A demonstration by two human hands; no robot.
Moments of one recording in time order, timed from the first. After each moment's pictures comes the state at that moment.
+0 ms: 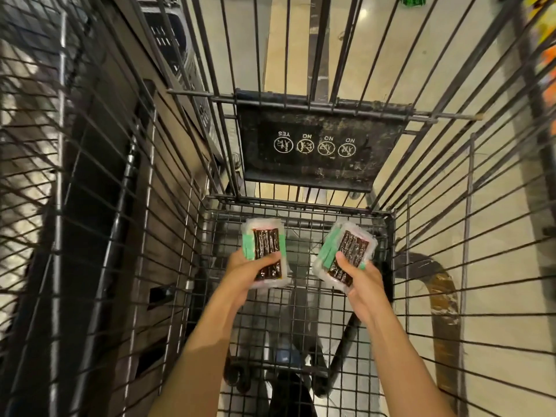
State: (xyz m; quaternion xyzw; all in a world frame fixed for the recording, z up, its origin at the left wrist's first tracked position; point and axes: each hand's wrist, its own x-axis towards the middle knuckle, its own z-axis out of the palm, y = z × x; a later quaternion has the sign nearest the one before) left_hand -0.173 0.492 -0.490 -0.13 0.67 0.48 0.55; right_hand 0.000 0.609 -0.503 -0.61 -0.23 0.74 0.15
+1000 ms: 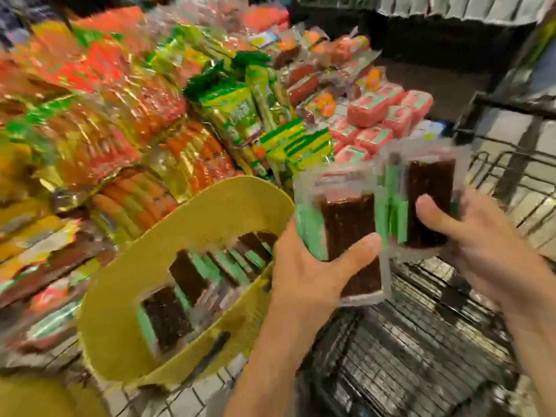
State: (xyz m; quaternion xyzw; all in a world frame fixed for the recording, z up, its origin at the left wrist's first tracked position) left_hand -0.060 0.161 0.025 0.05 0.69 0.71 0.07; right_hand -0.062 0.348 0.016 -0.05 -0.66 0.75 0.06
